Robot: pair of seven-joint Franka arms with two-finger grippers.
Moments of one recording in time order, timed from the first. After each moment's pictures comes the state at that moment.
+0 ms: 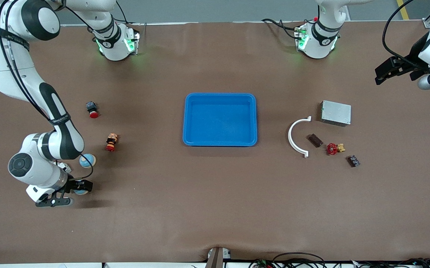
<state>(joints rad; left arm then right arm) 0.06 -0.09 -0.17 -1.60 0.03 1.45 -0.19 -0.27 0.87 0.23 -1.48 -0.29 2.43 0.01</state>
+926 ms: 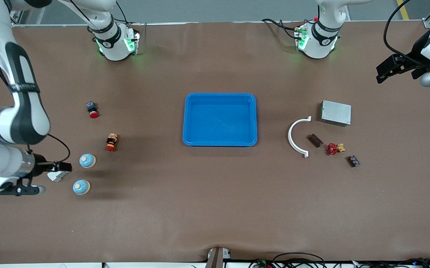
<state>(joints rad) 0.06 -0.09 -0.17 -1.59 0.03 1.44 -0.19 -0.27 0.53 0.25 -1.43 -0.14 1.82 0.01</state>
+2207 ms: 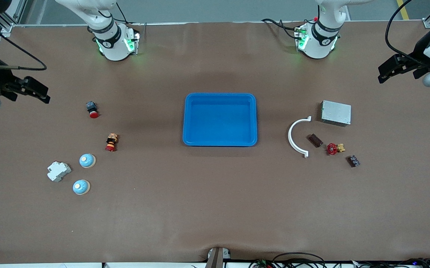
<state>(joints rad) 0.06 -0.09 -0.16 -1.59 0.03 1.44 -0.19 -0.09 -0.04 0.14 -1.58 -0.02 1.52 0.14</state>
